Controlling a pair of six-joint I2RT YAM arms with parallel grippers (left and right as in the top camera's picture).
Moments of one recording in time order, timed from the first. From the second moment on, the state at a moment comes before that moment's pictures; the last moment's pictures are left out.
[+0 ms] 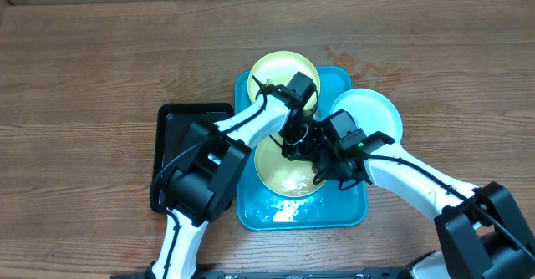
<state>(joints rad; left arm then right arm) -0.61 2.20 1.49 -0.79 0.68 -0.62 0.52 1.63 0.84 -0.57 -0.07 0.60</state>
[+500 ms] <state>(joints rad) -0.59 2.10 1.46 -1.07 0.29 -0.59 0.52 1.63 0.84 -0.57 -0.07 0.61</state>
